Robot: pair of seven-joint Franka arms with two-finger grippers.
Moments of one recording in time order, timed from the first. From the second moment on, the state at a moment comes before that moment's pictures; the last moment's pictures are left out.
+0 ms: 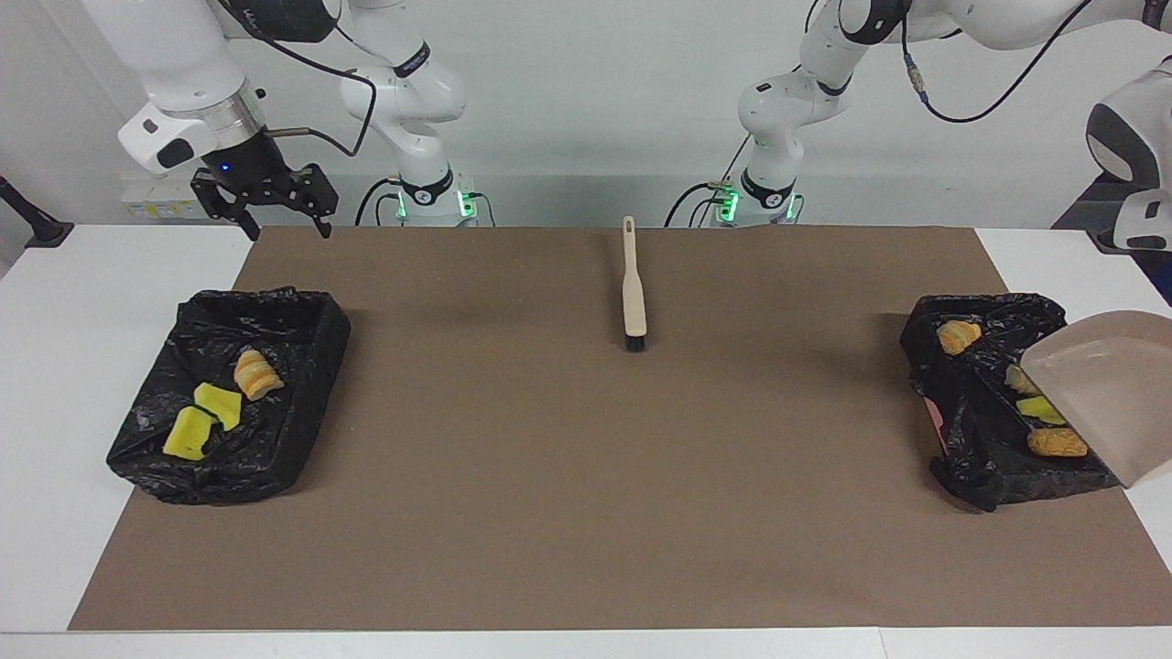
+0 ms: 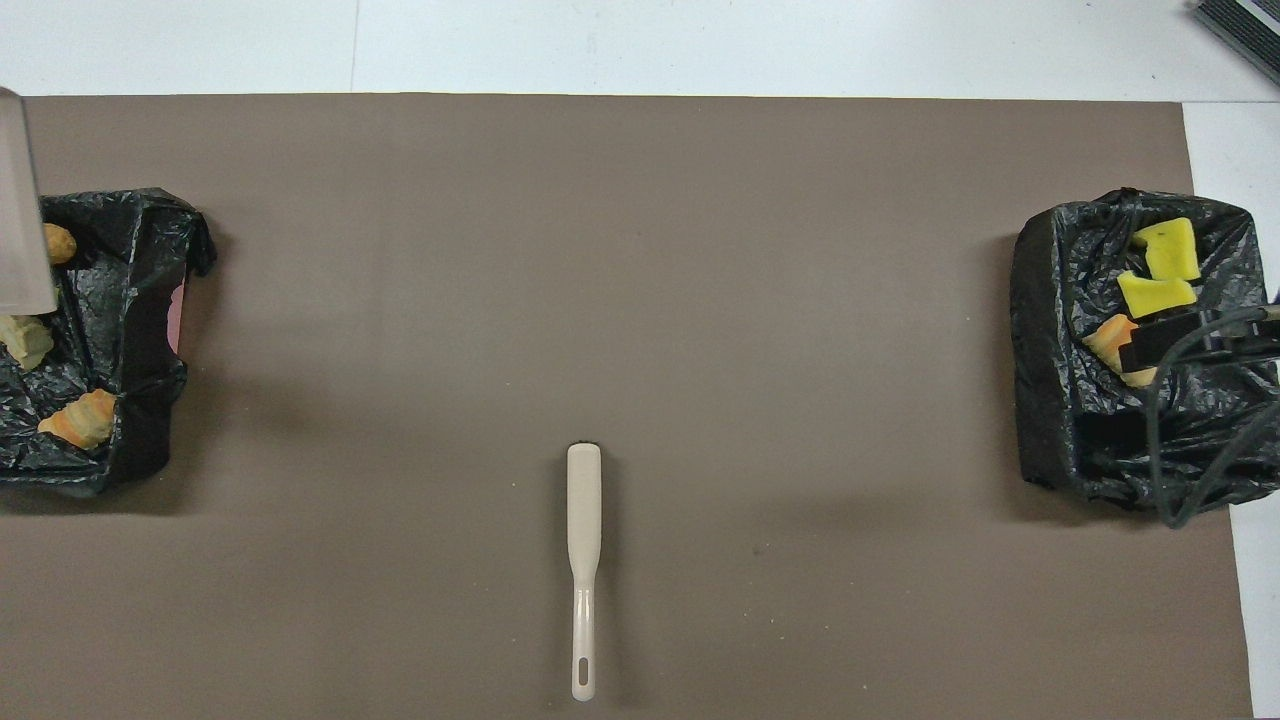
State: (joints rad) left arm 0.31 0.31 -0.15 -1.31 0.60 1.89 1.48; right arm -0.03 -0.03 -0.01 -1.58 0.01 1.52 -0.07
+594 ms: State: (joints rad) left arm 0.01 0.28 -0.18 -1.37 0.28 1.71 0.58; right arm -0.02 -0.03 -0.01 -1.58 0.01 1.52 -0.07
